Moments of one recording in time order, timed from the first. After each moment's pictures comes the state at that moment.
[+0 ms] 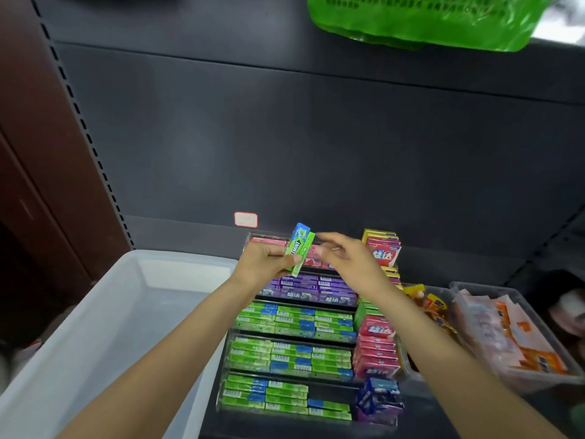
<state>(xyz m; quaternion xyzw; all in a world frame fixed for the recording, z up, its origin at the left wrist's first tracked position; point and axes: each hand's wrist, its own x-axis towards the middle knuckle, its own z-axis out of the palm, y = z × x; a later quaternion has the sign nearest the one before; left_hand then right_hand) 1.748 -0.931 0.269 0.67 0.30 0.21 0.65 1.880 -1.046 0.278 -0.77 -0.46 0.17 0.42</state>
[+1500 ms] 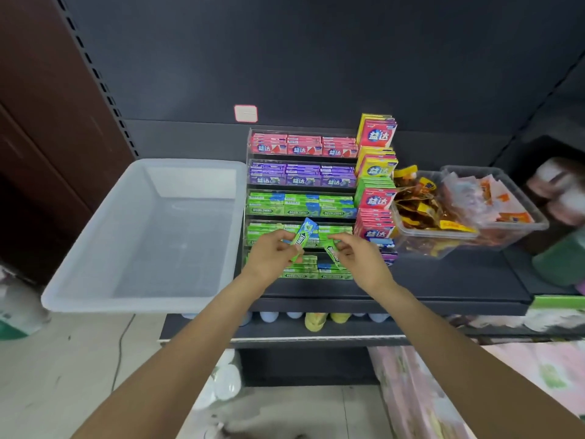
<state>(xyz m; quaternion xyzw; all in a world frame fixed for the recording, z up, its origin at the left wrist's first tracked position) 1.638 -1.038 0.166 0.69 0.33 0.12 0.63 1.774 -1.166 0.137 -0.84 -0.40 0.14 0.33</state>
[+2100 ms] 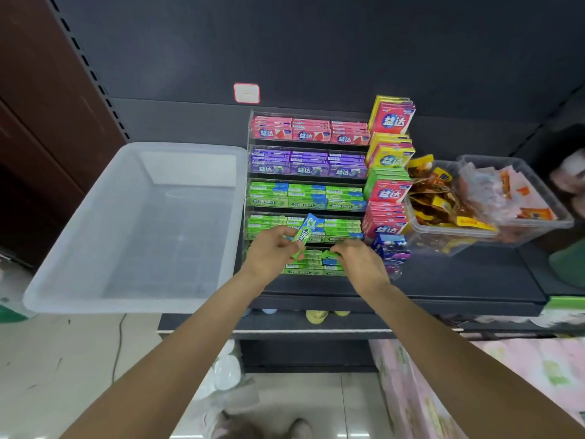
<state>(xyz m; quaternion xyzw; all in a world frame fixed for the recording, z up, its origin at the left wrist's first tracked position) 1.648 -1.021 0.147 0.67 0.33 0.10 0.65 1.791 -1.143 0.084 -0.90 -0.44 0.06 0.06</state>
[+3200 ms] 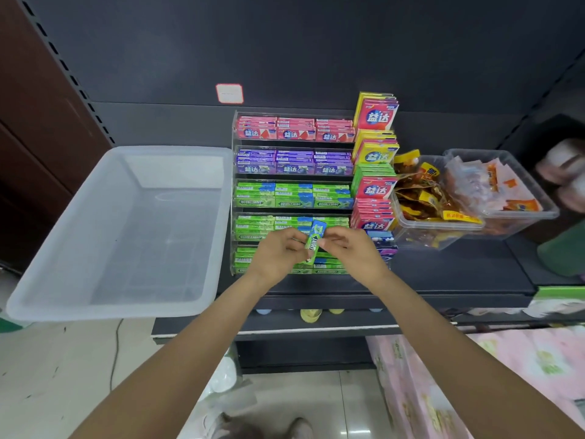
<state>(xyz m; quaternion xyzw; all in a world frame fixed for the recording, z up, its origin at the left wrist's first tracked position) 1.671 -1.034 0.135 0.75 0.31 0.07 0.58 1.781 -1.154 0.138 -0.79 -0.36 0.24 0.44</state>
